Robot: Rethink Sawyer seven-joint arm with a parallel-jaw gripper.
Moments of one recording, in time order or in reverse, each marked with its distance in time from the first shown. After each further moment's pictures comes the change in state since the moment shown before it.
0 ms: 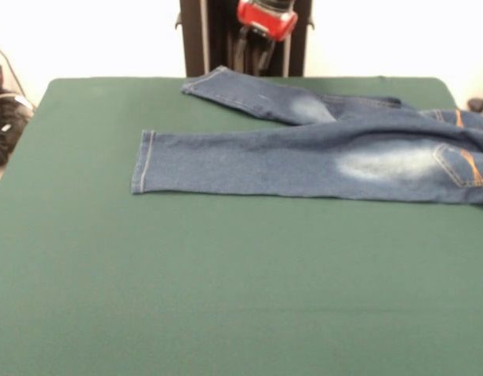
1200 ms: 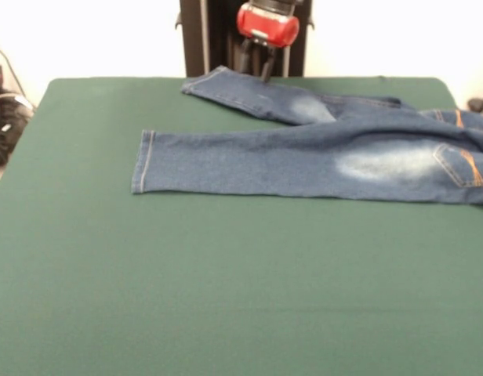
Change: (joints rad) arm -0.046 0.016 -0.021 0.050 0.180 -0.314 0.000
